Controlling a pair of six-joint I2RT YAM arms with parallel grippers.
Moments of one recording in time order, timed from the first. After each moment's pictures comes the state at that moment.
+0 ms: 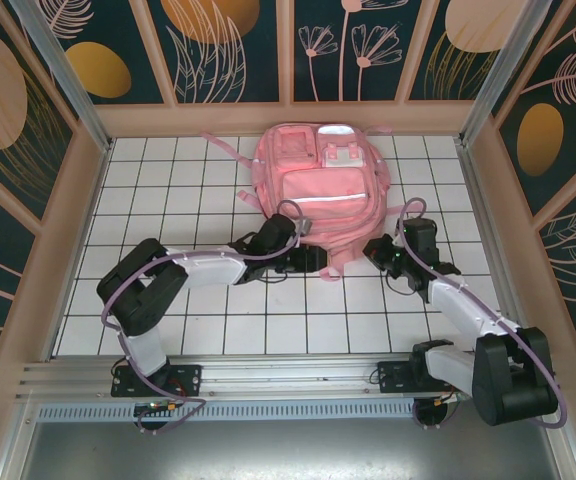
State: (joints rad) left arm -0.85 1.80 0.97 0.17 0.35 -0.83; right arm 0.19 1.11 0.49 -0.11 -0.38 0.86
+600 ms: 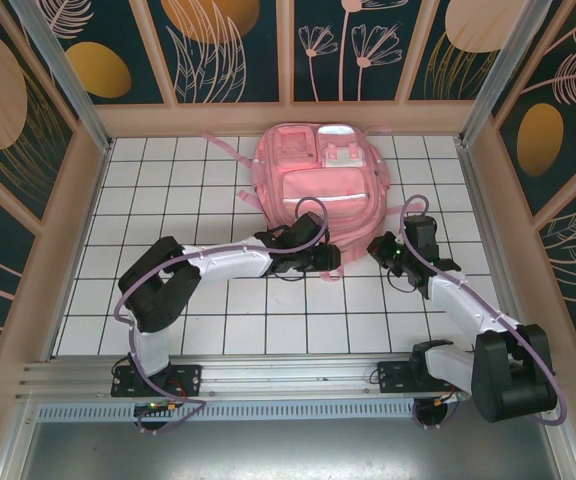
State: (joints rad) left arm -0.94 1.90 1.24 -0.20 0.10 -0.89; right arm 0.19 1.13 0.51 -0.15 -0.30 0.86
